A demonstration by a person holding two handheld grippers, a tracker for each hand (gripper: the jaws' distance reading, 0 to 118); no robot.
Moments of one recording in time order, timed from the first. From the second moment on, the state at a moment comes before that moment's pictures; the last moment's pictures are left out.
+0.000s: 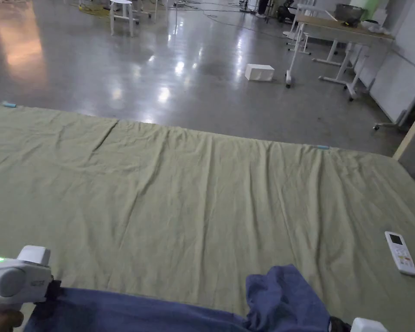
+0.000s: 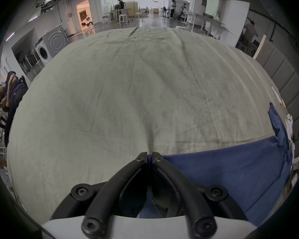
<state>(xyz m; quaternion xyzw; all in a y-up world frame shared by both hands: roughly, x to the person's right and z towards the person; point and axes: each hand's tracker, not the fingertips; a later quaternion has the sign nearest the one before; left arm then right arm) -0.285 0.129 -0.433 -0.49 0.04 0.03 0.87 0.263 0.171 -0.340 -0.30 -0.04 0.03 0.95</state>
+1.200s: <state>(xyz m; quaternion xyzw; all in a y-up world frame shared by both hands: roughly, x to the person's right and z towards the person) -0.278 0.172 -0.374 -0.44 0.06 0.02 0.90 0.310 0.152 -0.455 -0.48 0.01 0.00 0.88</state>
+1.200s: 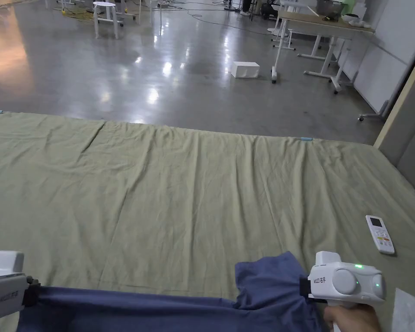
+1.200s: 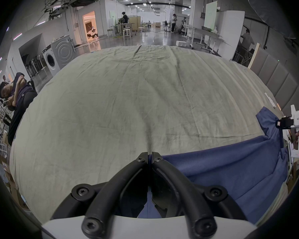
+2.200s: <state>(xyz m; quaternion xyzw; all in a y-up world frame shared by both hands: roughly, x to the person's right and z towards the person) -0.300 0.188 -0.171 -0.43 0.01 0.06 0.90 0.332 0.205 -0.211 -0.49 0.05 0.08 0.87</state>
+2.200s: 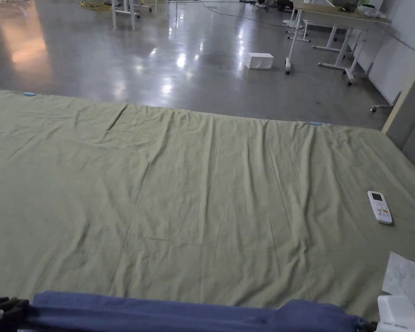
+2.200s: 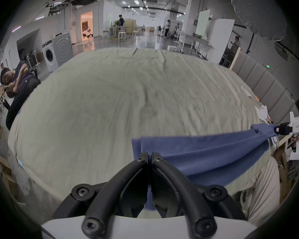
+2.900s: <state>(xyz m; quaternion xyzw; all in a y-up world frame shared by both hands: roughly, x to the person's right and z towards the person) -0.294 0.130 -0.159 -0.49 0.05 0.03 0.87 0.314 0.144 -0.201 -0.52 -0.02 0.16 0.84</state>
